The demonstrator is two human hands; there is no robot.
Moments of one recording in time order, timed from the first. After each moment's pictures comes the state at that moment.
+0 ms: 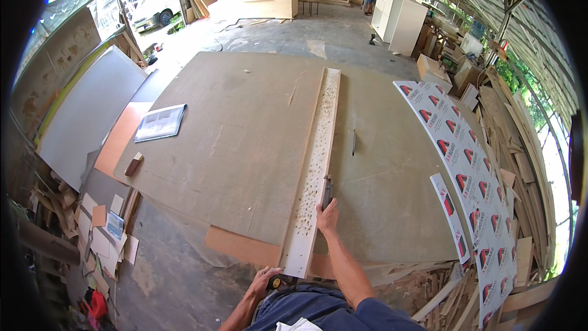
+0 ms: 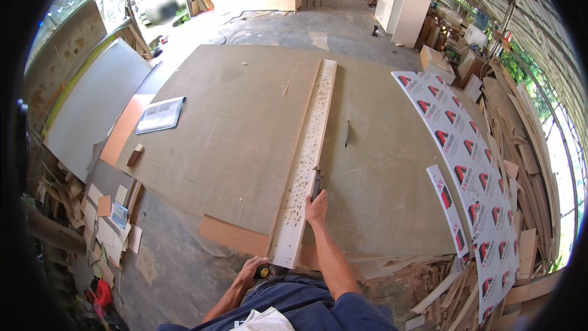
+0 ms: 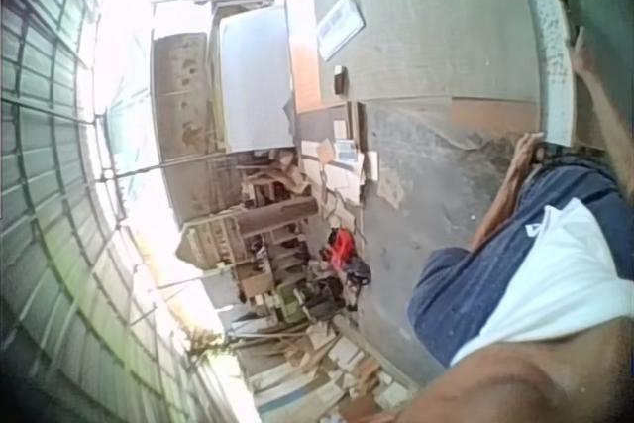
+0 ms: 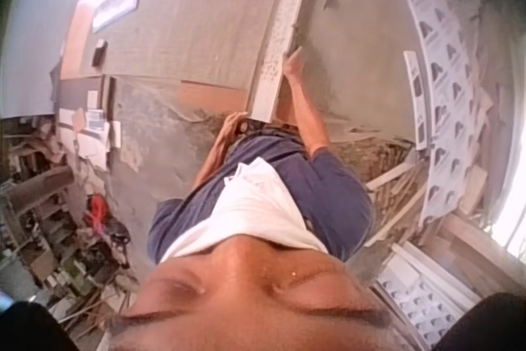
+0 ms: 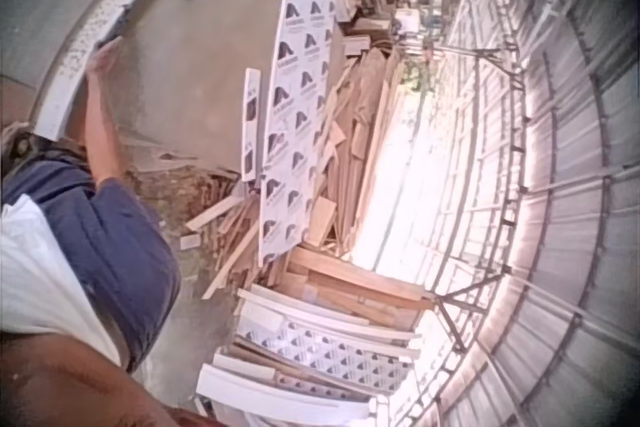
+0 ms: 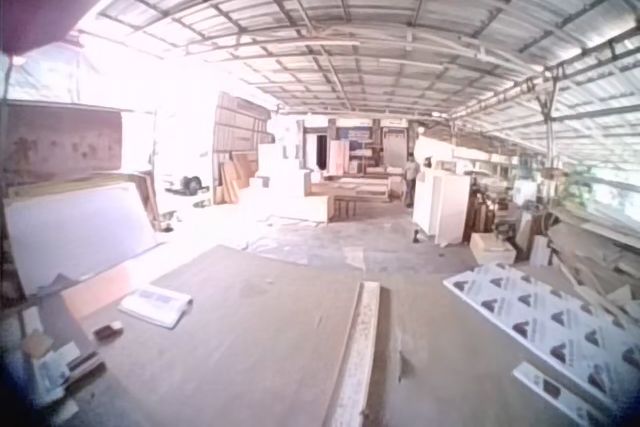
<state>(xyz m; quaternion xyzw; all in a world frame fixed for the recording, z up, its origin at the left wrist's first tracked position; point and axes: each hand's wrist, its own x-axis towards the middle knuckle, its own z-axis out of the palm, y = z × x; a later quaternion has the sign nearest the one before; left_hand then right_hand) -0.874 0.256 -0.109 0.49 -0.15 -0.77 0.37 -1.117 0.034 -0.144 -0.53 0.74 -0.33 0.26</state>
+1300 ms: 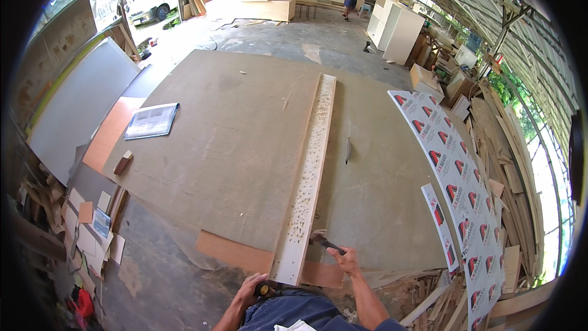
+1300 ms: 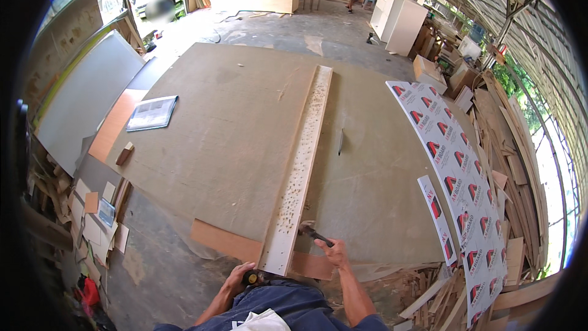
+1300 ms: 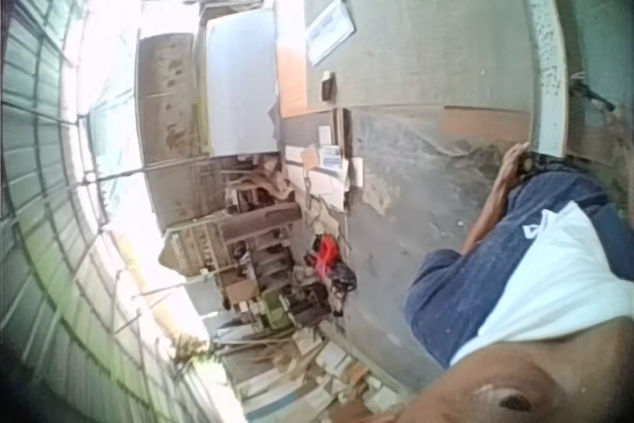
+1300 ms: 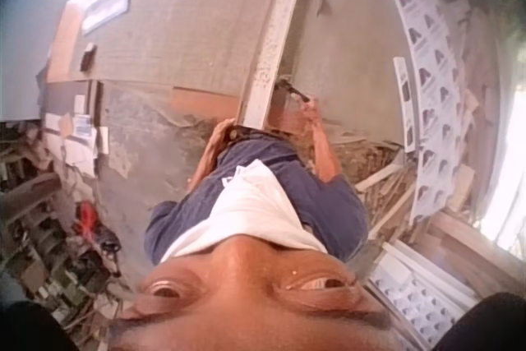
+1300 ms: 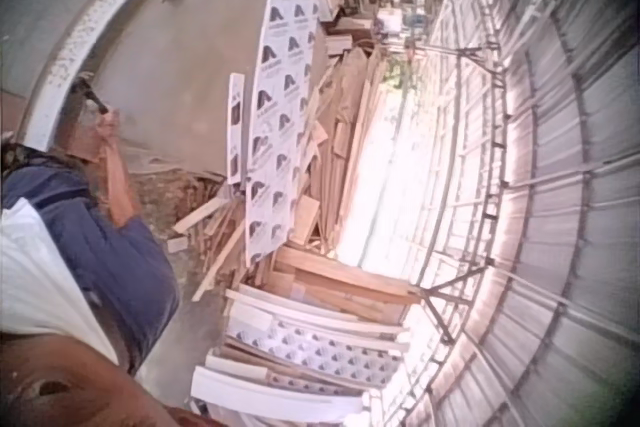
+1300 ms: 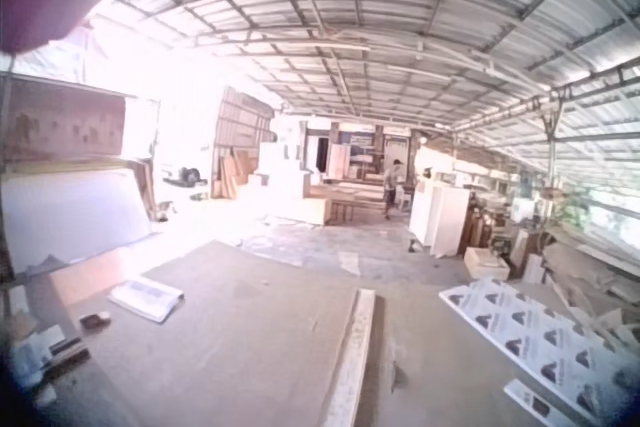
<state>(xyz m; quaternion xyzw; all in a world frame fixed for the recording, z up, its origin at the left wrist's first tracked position) -0.861 0.254 -0.101 0.45 -0.07 -0.80 0.38 -1.215 0.164 -0.092 -0.49 0.67 -0.31 0.47</state>
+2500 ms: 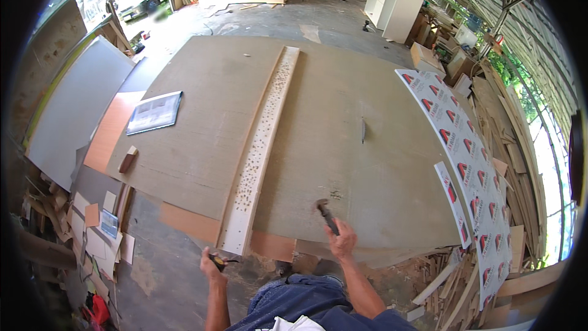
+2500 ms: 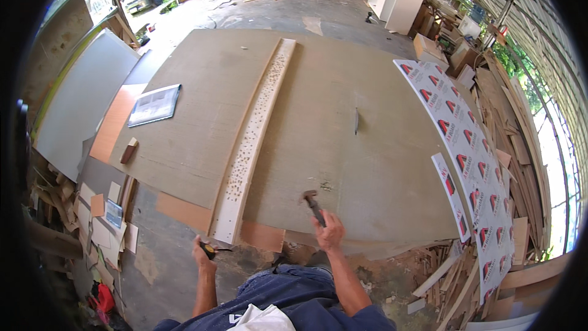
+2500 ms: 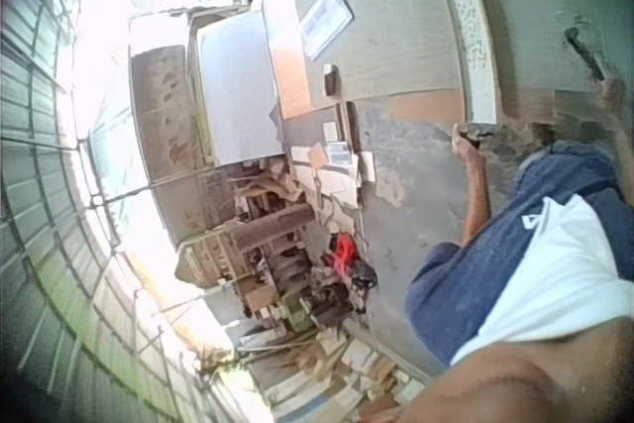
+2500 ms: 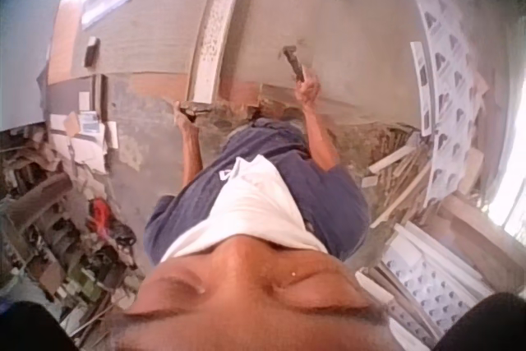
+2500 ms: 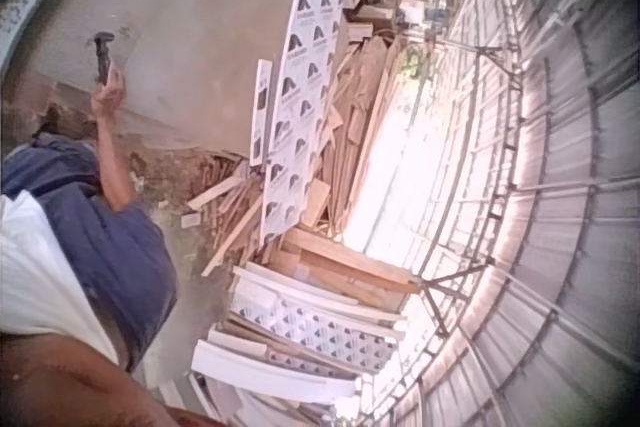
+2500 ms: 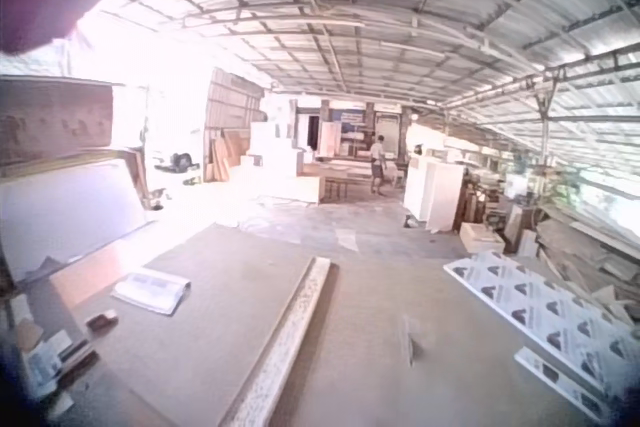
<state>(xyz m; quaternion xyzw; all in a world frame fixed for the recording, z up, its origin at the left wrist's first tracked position) -0.688 0.230 -0.128 0.67 0.08 -0.43 0.60 -1.094 0.153 -0.096 -0.63 0.67 -0.38 0.08</state>
